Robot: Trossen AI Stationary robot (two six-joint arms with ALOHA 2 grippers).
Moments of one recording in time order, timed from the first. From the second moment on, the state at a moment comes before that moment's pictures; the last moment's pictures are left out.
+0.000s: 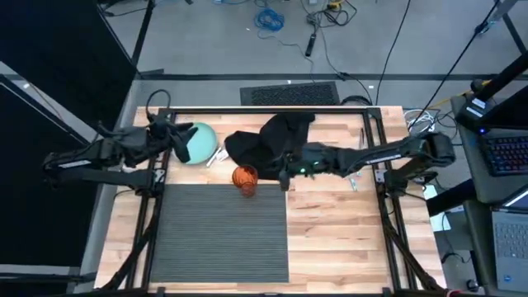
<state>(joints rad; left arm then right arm) 0.10 0.58 0.78 -0.48 -0.52 -0.33 0.00 1.54 0.96 0.22 0.02 0.63</state>
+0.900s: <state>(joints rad) 0.10 0.59 0.78 -0.52 -0.41 -0.33 0.16 1.78 0.97 0.06 0.02 0.94</state>
